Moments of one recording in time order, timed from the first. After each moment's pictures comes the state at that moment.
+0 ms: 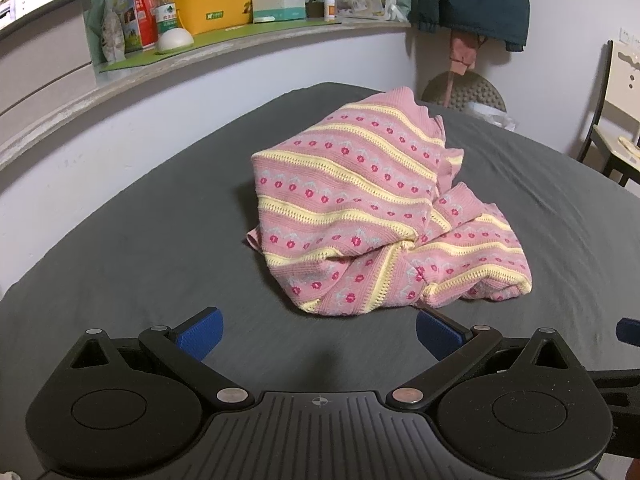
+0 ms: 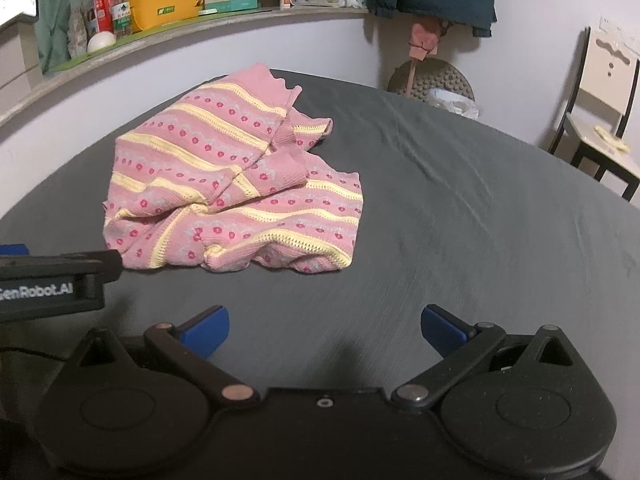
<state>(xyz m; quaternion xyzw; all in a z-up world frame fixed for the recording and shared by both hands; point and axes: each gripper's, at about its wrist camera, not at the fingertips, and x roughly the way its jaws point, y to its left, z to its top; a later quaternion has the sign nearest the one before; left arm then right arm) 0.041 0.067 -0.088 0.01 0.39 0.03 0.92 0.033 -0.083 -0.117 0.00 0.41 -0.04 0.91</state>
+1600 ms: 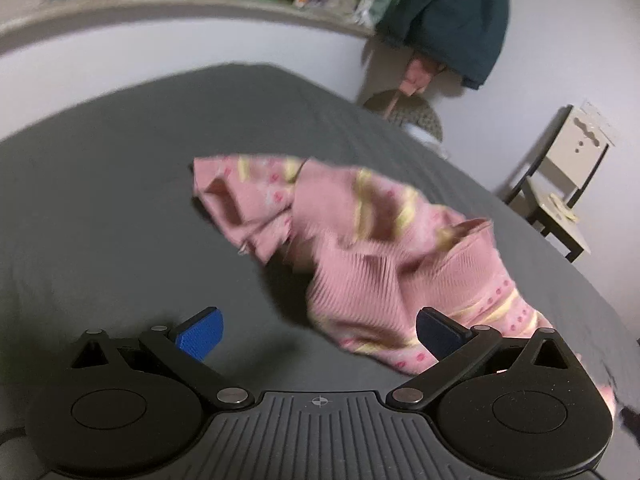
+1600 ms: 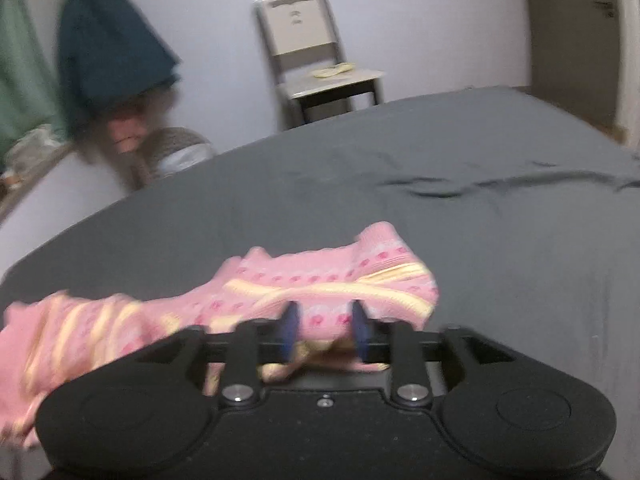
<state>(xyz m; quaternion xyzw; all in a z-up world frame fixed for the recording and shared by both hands) 0.047 0.040 -0.135 -0.14 0.38 -0.08 0.91 -0.092 -0.316 -0.135 0.24 0.25 -0.36 0.86</state>
